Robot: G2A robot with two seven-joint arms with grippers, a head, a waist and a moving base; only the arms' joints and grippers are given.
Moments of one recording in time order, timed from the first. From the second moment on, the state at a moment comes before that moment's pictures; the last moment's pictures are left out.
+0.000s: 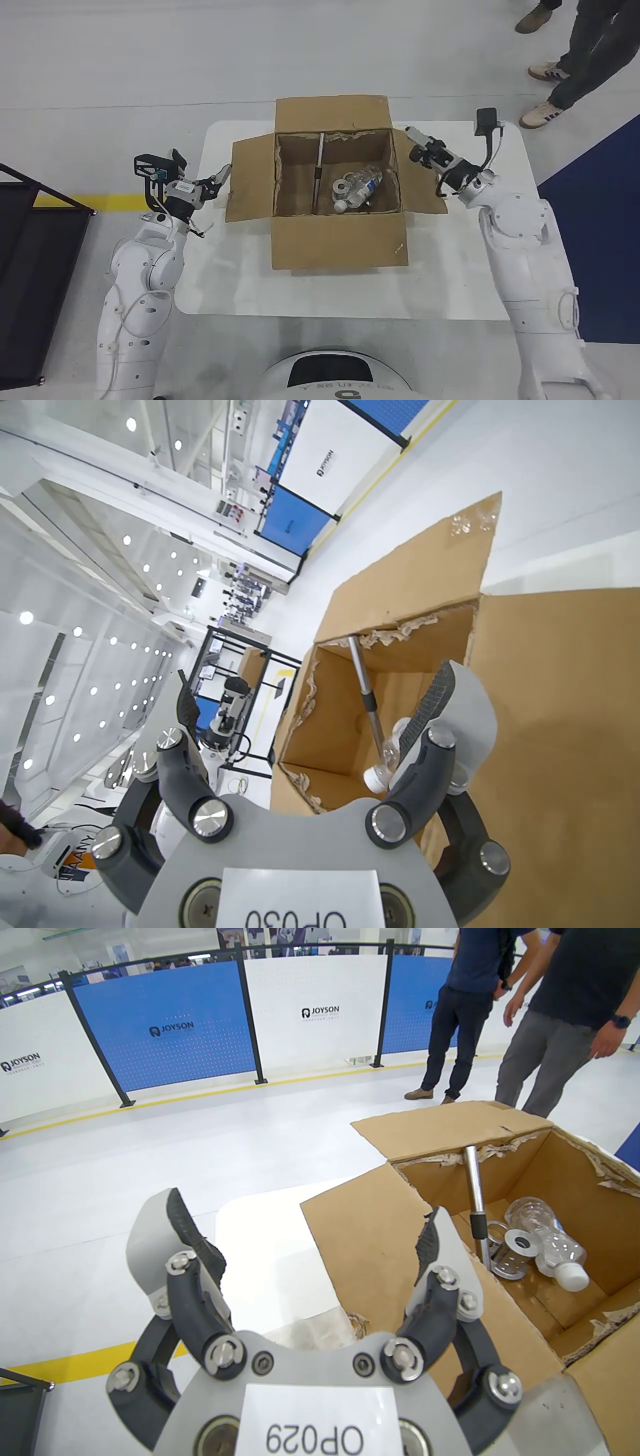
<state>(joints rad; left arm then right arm) 1.55 -1.32 -1.64 -1.68 1.32 -0.32 0.00 -1.29 -1.19 1.52 -1.56 -0.06 -0.20 0.69</state>
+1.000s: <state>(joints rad) 1.36 -1.29 -1.62 -1.20 1.89 -0.09 -0.04 -1.32 -1.16 1.63 -1.40 -0.06 -0.13 0.60</state>
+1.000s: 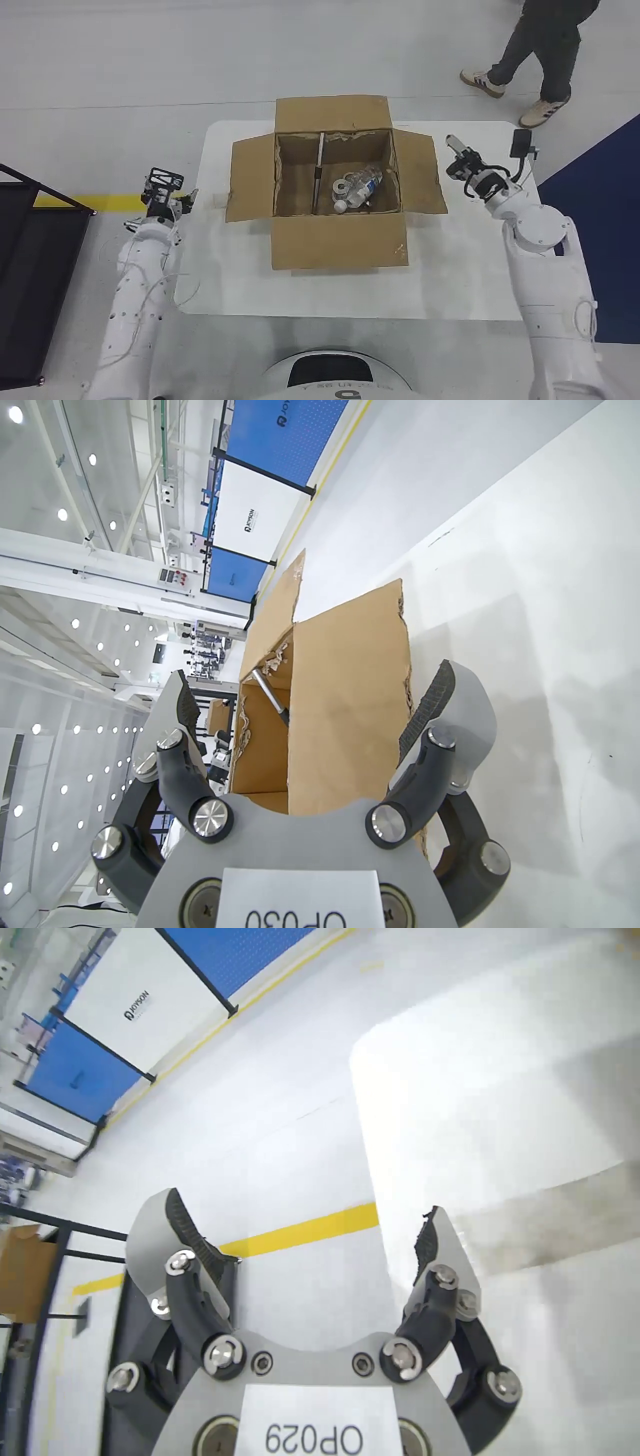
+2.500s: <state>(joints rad) 1.33 -1.29 -1.39 -1.53 1.54 -0.47 0.07 -1.32 -1.15 1.63 -1.35 0.02 -0.16 0.62</state>
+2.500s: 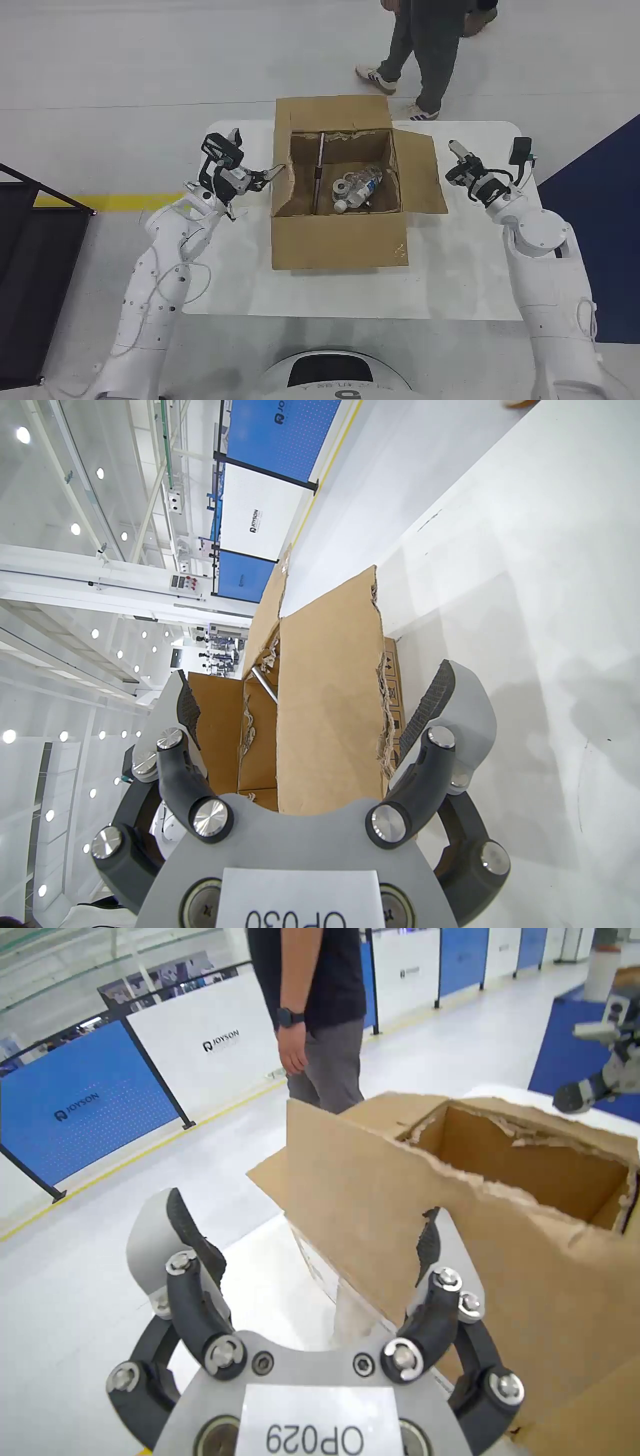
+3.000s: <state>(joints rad) 1.29 -1.28 -1.33 -1.40 1.64 -0.39 0.05 -1.34 -1.15 1.65 -1.34 0.02 -0.12 0.58</state>
